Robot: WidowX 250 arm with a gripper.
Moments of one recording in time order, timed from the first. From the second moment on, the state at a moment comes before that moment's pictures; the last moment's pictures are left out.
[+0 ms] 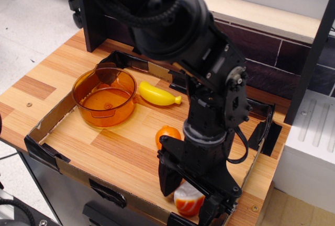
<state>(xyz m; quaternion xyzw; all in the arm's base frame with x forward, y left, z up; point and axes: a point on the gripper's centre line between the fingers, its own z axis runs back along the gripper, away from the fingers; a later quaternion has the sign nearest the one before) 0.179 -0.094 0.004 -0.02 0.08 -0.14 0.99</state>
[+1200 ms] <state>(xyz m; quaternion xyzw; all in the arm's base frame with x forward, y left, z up) 0.193 -0.069 0.081 -0.02 -0.08 -0.11 0.99</state>
